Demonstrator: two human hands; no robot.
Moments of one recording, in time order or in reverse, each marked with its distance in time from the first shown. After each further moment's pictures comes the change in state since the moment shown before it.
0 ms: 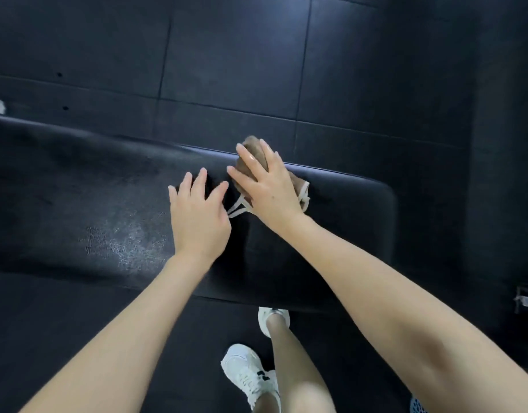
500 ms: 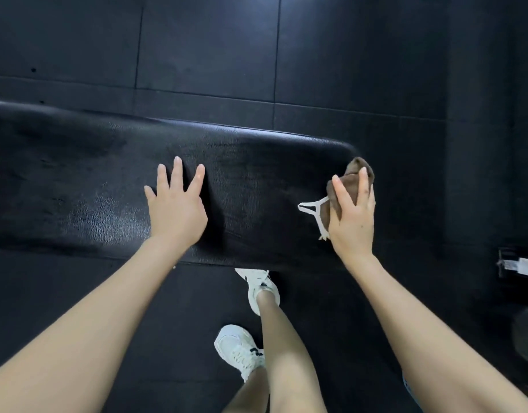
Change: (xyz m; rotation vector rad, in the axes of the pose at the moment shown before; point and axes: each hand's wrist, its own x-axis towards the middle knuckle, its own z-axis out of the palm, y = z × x) left_hand -0.039 0.010 0.012 0.220 -0.241 0.000; right_hand -0.199 0.061 -0.054 0.061 0.122 0.750
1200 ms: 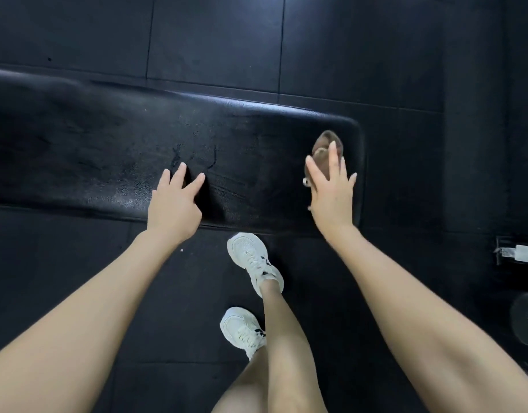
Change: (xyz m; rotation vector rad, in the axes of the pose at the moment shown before) left_hand -0.058 -0.034 0.010 -0.152 -0.068 0.020; right_hand -0.031 -0.045 0.003 -0.146 -0.105 -0.076
